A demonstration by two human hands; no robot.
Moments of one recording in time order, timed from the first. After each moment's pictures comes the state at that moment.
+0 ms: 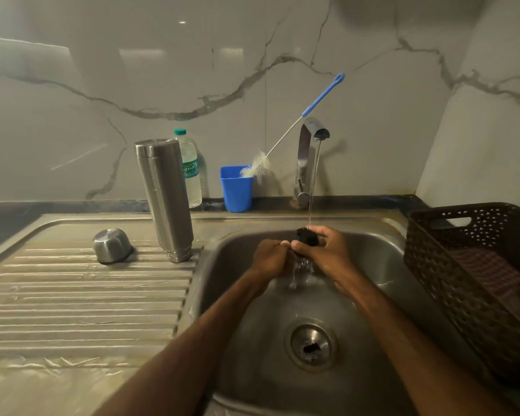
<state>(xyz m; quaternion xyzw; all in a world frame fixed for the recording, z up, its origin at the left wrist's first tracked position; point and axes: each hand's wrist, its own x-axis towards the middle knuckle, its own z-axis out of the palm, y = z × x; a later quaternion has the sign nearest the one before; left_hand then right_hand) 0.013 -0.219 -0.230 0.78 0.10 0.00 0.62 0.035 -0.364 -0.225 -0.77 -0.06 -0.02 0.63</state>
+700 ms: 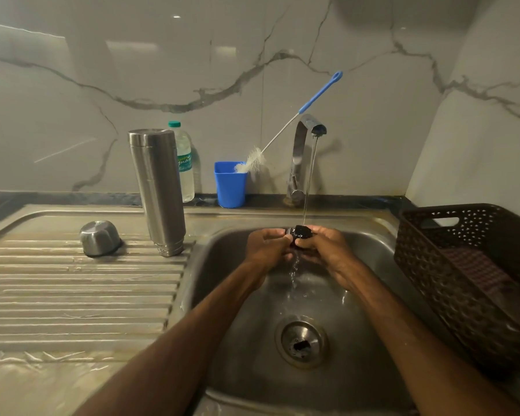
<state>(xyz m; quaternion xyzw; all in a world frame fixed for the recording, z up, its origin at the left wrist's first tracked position) 0.013 -0.230 -0.225 0.66 0.12 0.06 0.74 0.046 -0.381 -0.221 -0.71 -0.03 0.09 0.70</state>
